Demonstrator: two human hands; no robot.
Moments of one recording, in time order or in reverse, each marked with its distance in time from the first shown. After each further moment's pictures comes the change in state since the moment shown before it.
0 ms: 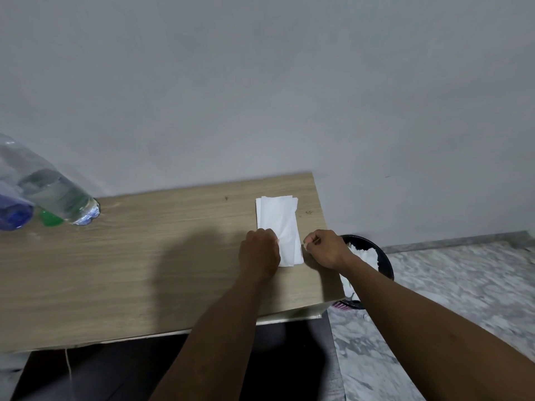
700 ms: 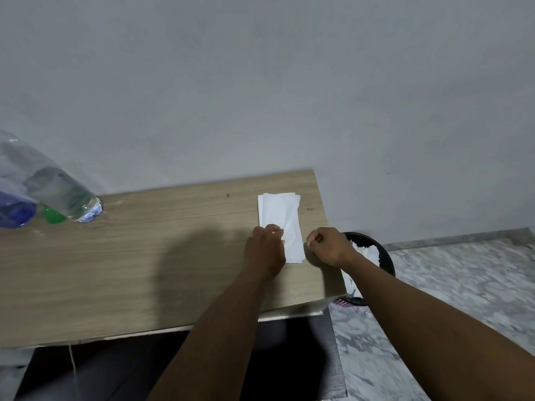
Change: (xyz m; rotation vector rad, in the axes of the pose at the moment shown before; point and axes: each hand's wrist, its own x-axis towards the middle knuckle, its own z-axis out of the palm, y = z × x) left_hand -0.004 -0.001 0.001 0.079 -0.100 0.158; right_hand 0.000 0.004 -0.001 -0.068 0.005 -0.021
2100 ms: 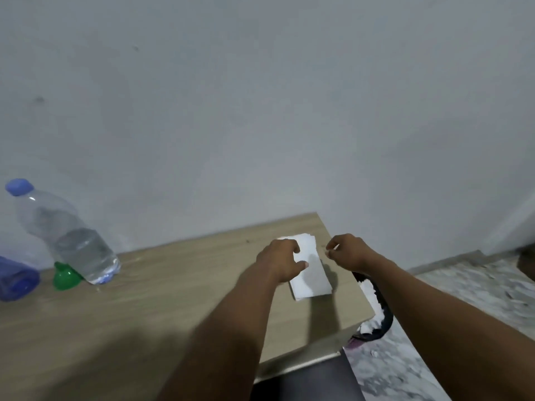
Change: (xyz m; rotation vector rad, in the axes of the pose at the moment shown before) left_hand 0.007 -0.042 -0.127 -0.217 -0.238 0.117; right_hand -0.062 -0.118 -0.031 -0.191 0.181 0.104
